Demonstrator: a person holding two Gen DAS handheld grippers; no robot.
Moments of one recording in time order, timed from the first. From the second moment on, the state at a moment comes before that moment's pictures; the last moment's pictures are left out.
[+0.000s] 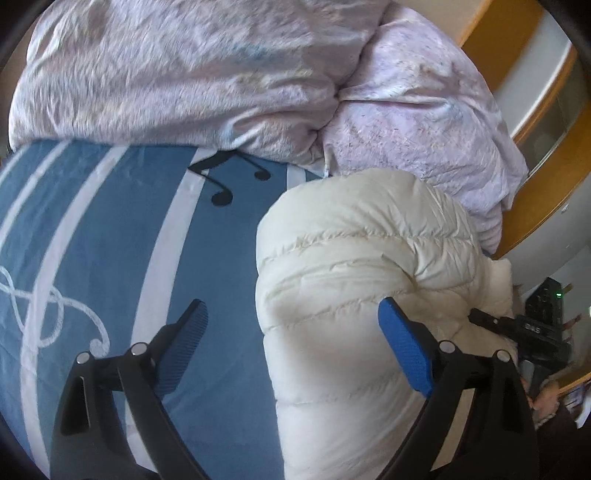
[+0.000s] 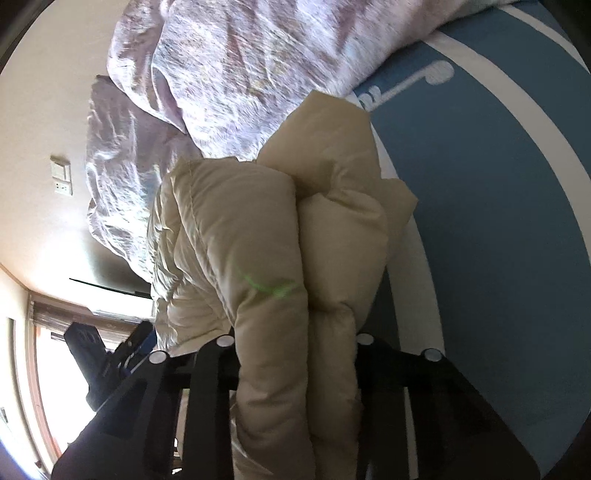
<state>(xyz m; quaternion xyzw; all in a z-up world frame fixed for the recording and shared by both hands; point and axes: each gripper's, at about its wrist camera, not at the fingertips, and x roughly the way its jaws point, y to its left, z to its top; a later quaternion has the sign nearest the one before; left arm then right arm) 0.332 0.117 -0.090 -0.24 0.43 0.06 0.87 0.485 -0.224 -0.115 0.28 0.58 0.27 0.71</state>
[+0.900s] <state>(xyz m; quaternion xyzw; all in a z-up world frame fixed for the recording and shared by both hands) 0.347 0.108 -0.147 -0.38 0.47 -0.04 0.80 0.489 -0.237 -0.131 0.32 0.59 0.26 0.69</state>
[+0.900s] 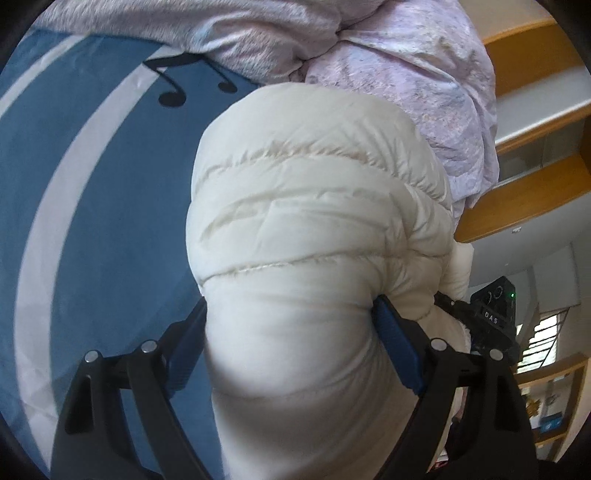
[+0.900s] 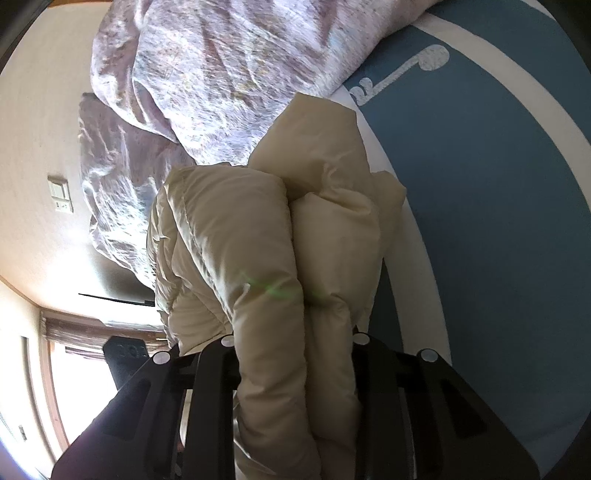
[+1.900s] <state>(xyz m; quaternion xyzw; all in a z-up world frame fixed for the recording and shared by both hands) 0.356 0.203 -0.083 -0.31 0.40 0.05 0.86 0.532 -0.119 -0.129 0.28 0.60 0.34 0.67</state>
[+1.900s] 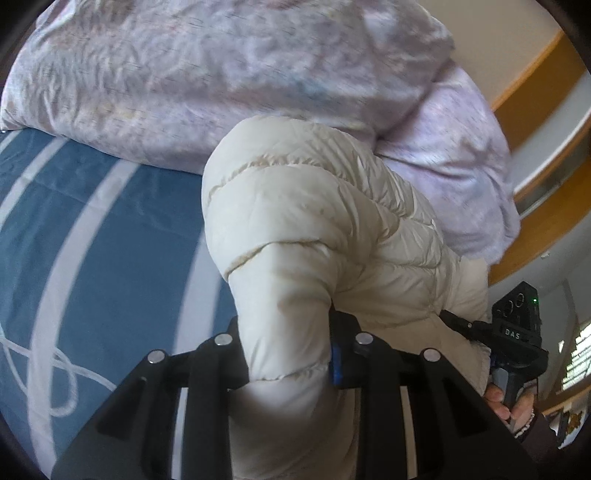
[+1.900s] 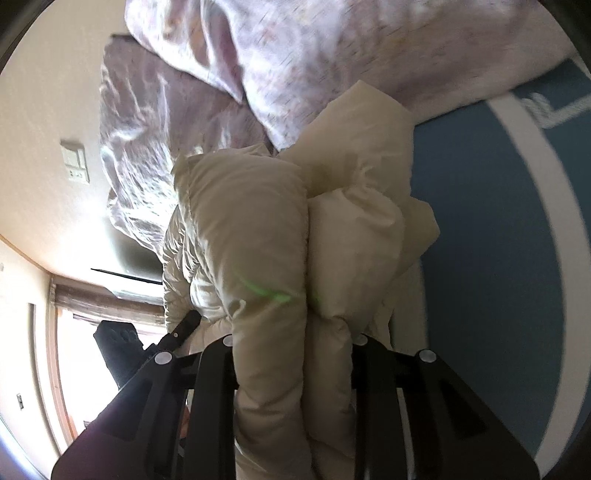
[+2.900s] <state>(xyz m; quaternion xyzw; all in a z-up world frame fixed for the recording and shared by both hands) 0.365 0.182 -0.046 -0.16 0.39 0.20 0.88 0.452 -0.065 -0.040 0.03 0.52 0.24 0.82</state>
